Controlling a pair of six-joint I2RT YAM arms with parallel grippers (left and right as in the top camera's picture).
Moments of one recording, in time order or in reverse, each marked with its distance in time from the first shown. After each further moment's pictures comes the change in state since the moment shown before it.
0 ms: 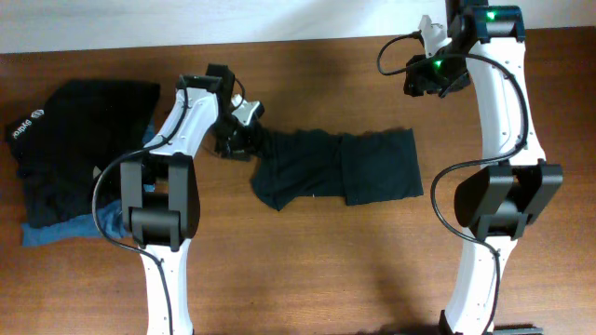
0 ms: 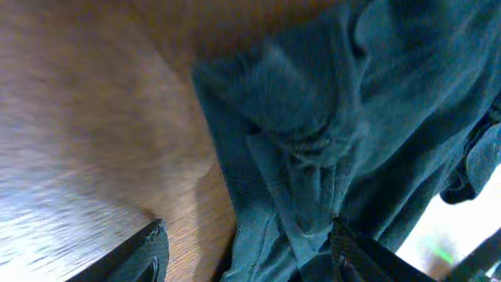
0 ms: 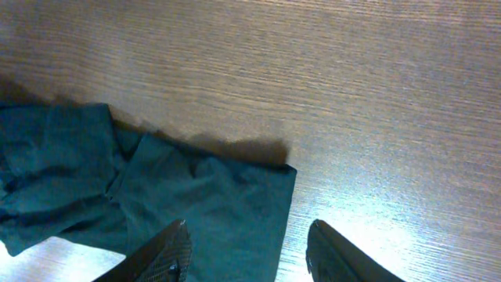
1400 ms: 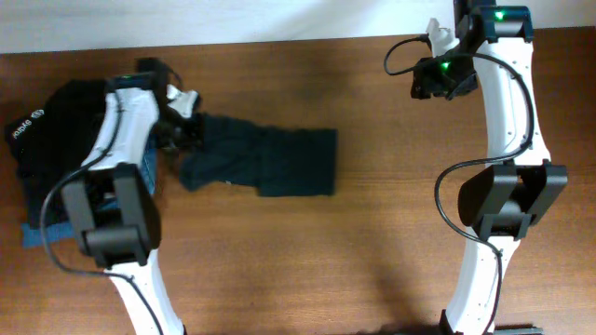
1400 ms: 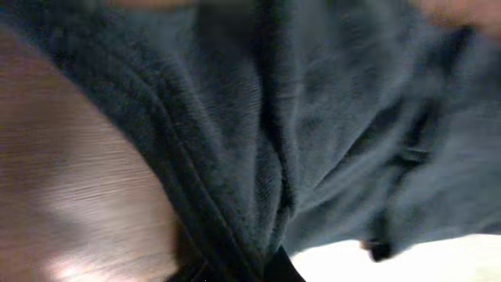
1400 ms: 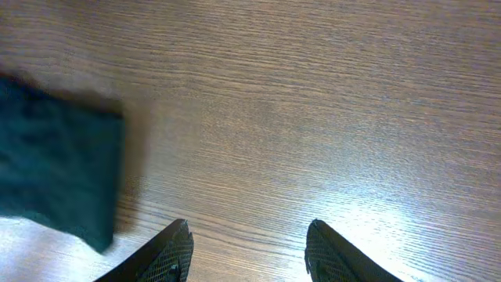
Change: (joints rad) left arm 0.225 -0.155 -0.068 0.008 -0.178 0.009; right arm -0.029 0.000 0.000 -0.040 0.000 0.000
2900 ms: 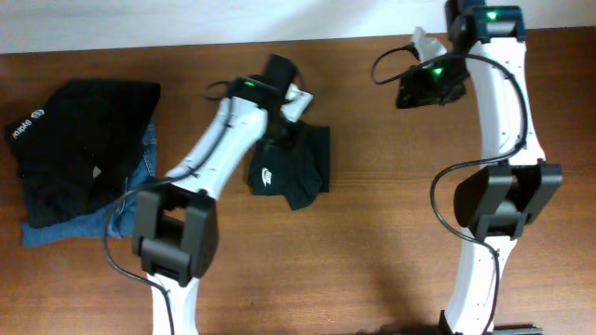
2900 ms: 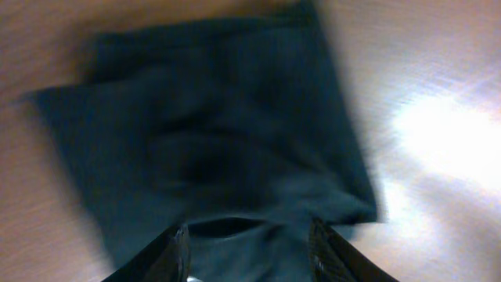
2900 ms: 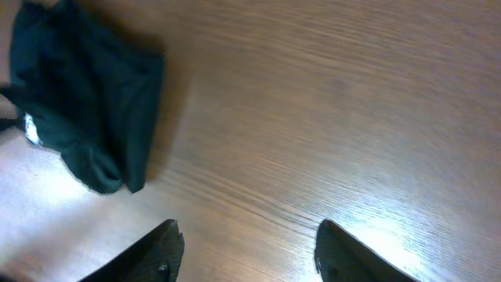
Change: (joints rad) left arm -0.449 -0.062 0.019 0.116 -0.129 -0.019; right arm 0.050 0.000 0.000 -0.091 -0.111 -0.089
